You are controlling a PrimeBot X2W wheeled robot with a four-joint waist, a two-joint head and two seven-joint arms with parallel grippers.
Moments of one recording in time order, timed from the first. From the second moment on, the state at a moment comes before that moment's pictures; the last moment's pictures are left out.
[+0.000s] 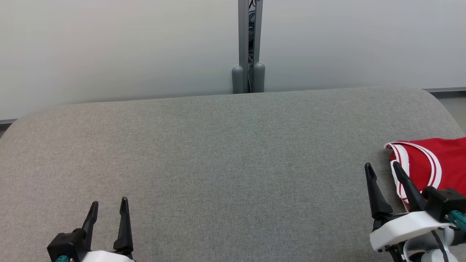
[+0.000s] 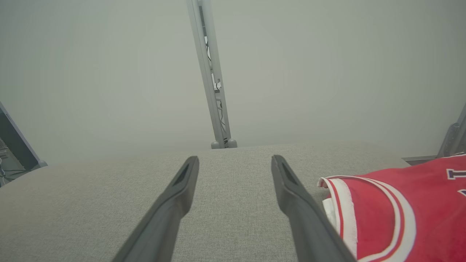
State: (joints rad) left arm 0.06 0.34 -0.35 0.08 -0.62 0.31 -0.26; right arm -0.06 -0.05 -0.01 0.15 0.22 0.13 -0.09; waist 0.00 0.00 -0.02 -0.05
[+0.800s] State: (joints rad) left arm 0.06 0.35 -0.37 0.09 -0.59 0.33 -0.25; right arm -0.05 -0.04 -0.01 0.16 0.23 0.13 -0.09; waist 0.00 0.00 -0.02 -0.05
